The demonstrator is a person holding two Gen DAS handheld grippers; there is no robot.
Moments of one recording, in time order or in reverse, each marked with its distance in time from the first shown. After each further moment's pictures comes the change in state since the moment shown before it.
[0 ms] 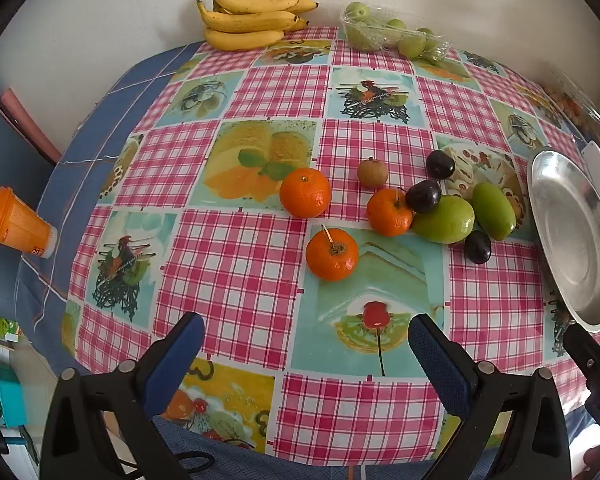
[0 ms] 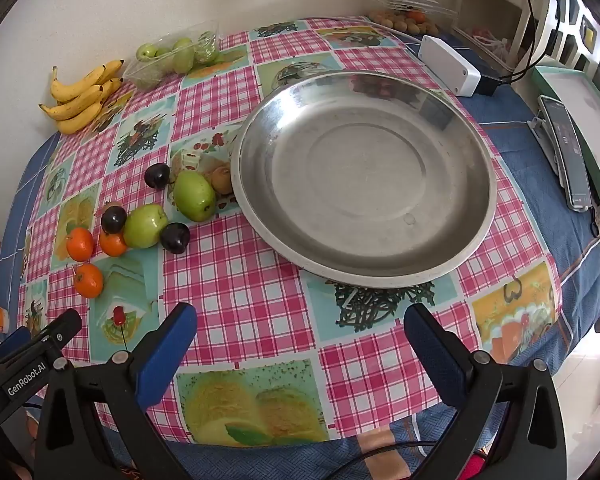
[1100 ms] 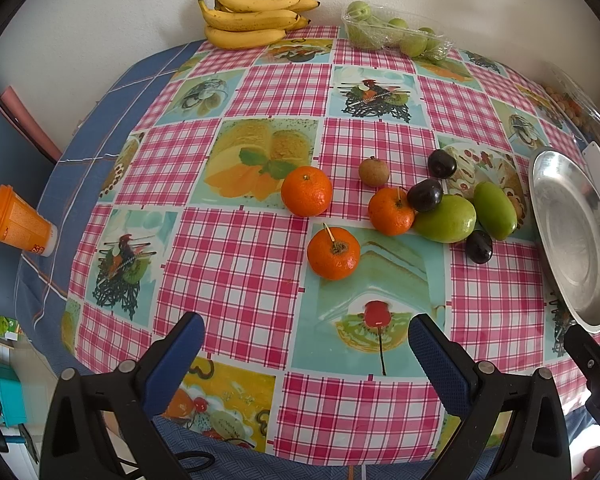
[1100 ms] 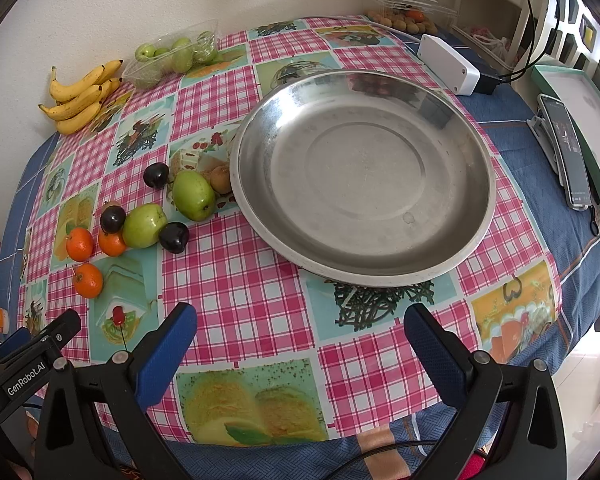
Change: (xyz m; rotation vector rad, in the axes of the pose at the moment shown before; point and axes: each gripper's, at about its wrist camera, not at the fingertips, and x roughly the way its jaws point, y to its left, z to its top) left arm 0.000 0.000 0.000 0.002 0.006 0.002; right arm 0.001 -0.001 0.000 0.001 0.001 0.002
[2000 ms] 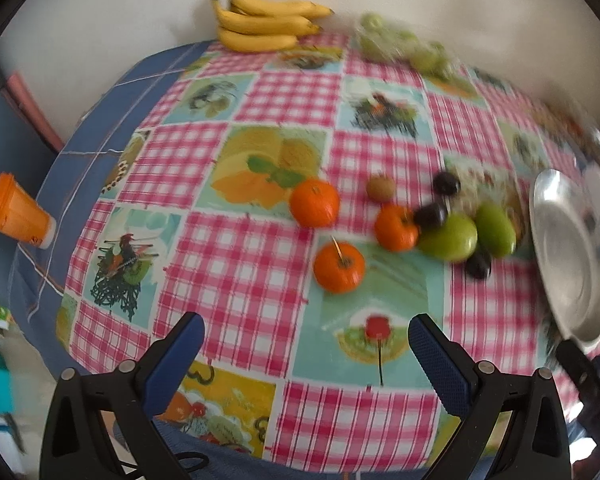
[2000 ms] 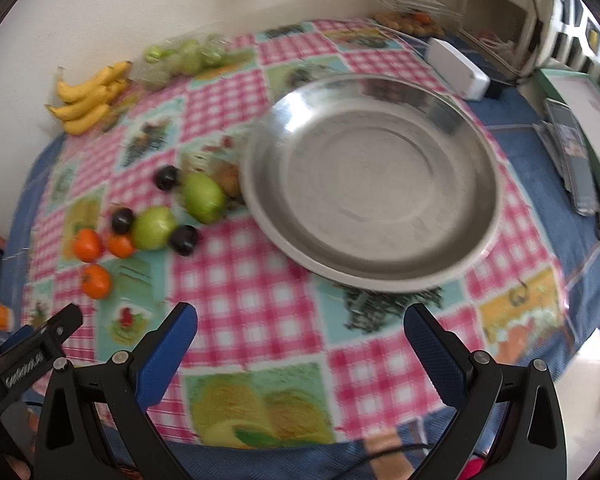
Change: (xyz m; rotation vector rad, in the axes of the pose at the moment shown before) left arm -0.007 0.015 0.006 -0.076 -0.042 -0.031; right arm 0.001 0.004 0.000 -0.015 -0.031 0.068
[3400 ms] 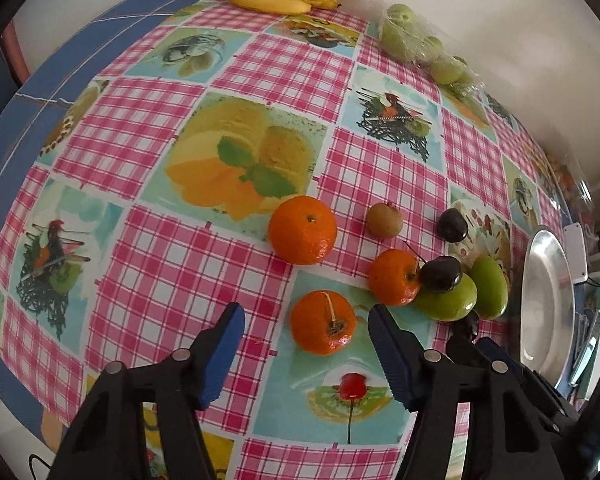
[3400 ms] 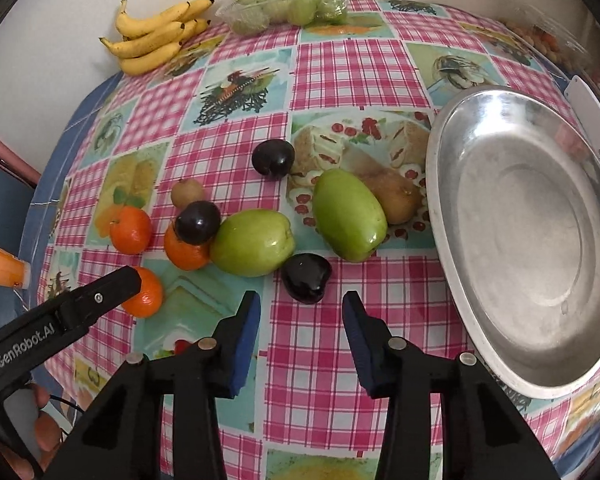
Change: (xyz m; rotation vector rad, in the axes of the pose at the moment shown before) left arm 0.055 0.018 0.038 -0.135 0.134 -0.210; right arm 0.081 0.087 0.029 -0.202 0.131 0.121
